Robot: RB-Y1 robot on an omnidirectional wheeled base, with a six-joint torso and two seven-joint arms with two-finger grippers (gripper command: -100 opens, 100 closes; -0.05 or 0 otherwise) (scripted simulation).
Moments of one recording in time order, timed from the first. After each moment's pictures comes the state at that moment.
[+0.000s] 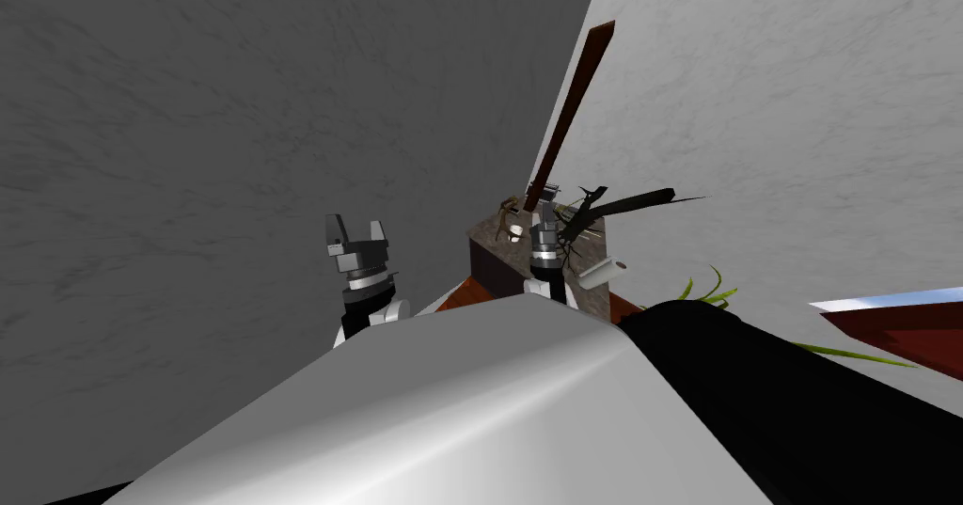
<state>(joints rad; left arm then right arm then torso) 0.47 -0.03 -0.07 -2.24 -0.05 -0.59 0.08 0.53 0.03 -0.01 -2.34 0.09 -0.43 0.12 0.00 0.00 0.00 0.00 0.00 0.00</state>
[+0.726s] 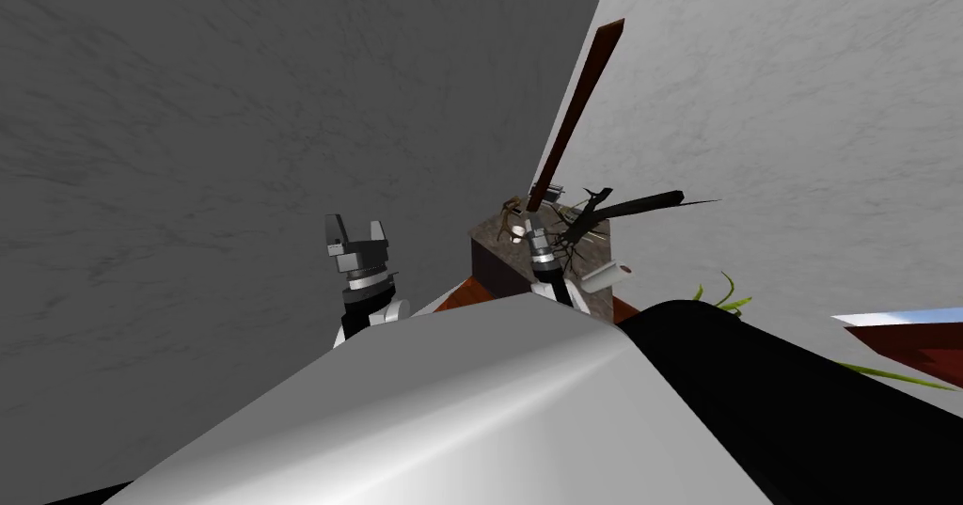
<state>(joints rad) 0.47 -0.03 -0.07 -2.24 -0.05 -0.59 0.08 0.54 -0.19 -0.02 -2.26 0.11 -0.44 0.10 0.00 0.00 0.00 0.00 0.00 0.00</state>
